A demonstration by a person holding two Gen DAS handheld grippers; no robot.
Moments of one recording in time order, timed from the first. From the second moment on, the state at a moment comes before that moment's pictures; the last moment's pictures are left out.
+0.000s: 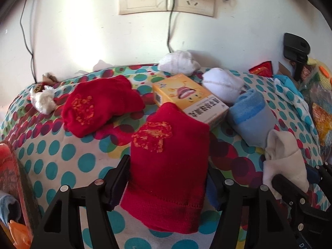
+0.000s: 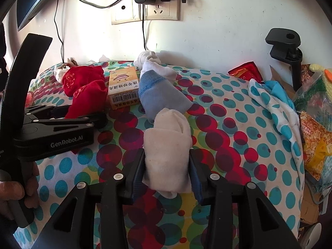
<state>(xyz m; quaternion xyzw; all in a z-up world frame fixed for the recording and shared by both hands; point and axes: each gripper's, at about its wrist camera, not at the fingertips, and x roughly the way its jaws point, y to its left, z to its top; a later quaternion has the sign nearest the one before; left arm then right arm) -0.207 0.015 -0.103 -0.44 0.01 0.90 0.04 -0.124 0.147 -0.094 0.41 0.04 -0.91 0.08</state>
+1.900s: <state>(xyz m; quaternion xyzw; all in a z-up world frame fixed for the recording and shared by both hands) -0.076 -0.160 0.010 -0.43 0.01 0.90 -0.07 -0.127 0.135 -0.092 0.41 0.05 -0.91 0.07</state>
